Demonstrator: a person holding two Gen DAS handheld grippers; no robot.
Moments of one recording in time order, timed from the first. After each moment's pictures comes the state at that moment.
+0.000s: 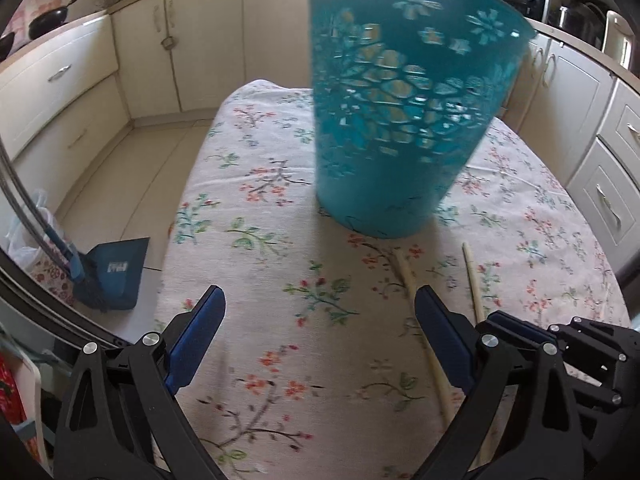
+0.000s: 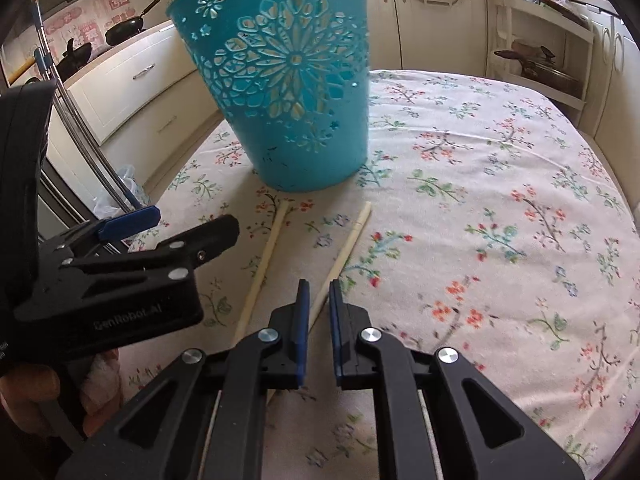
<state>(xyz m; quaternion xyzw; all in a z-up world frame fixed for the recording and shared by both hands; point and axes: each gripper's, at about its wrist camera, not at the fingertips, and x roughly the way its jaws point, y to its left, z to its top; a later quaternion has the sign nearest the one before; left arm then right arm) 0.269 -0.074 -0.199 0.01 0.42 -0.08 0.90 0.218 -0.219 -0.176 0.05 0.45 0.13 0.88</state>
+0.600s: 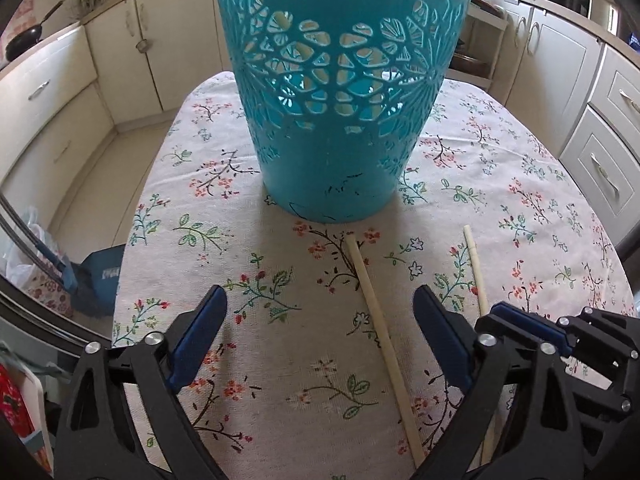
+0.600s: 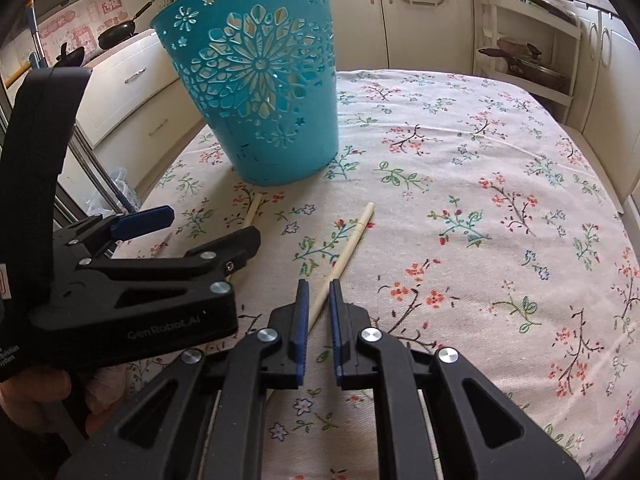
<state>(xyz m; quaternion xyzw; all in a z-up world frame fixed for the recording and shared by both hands) 0.274 -0.108 -0.207 0.04 0.45 -0.10 0.89 0.212 -0.234 -0.177 0.05 0.44 0.11 0.89</state>
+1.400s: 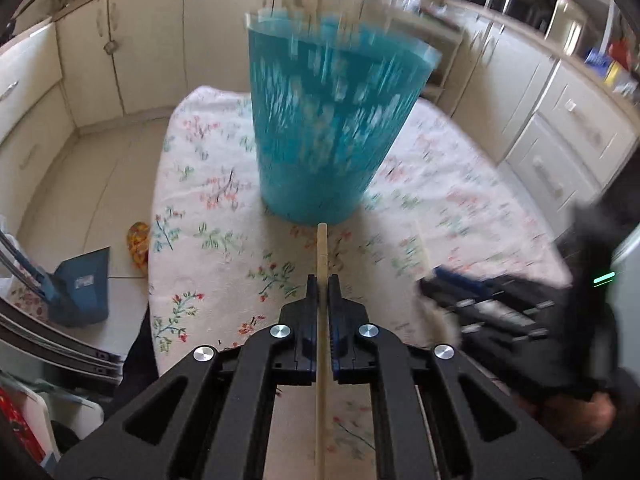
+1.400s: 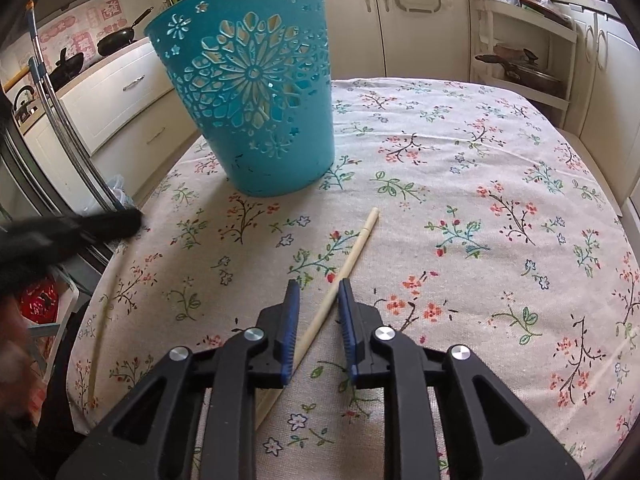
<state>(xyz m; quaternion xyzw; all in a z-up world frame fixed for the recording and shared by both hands) 0.243 -0.057 -0.147 0.00 0.44 -0.20 0.87 0.212 -0.234 -0.177 0.05 0.43 0.11 0.90</state>
